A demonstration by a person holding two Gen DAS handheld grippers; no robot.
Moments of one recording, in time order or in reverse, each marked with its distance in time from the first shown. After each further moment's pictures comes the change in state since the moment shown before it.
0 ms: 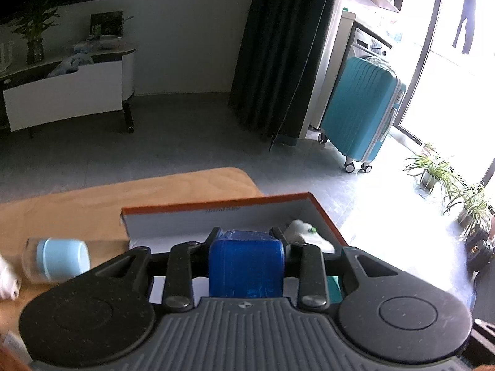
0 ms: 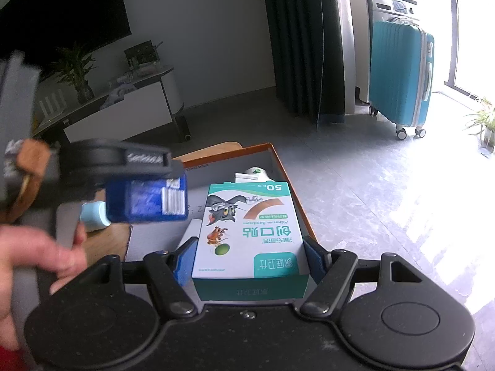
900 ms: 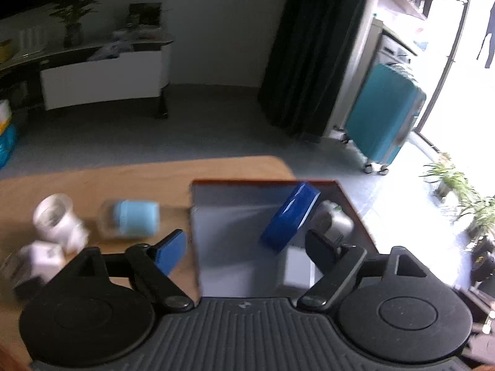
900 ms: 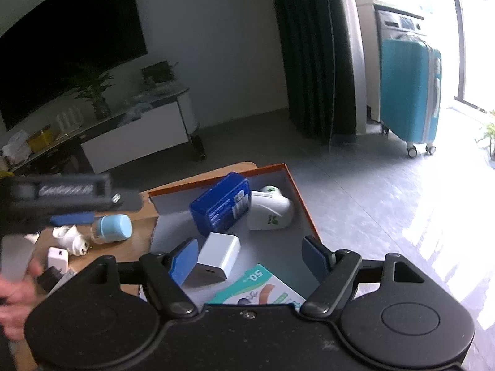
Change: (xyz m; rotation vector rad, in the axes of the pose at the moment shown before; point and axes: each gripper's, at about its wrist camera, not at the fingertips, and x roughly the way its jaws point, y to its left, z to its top) left arm -0.082 0.037 -0.022 -0.090 0.039 0.100; right arm -0.027 0.004 -0.006 -0.025 -0.090 0.082
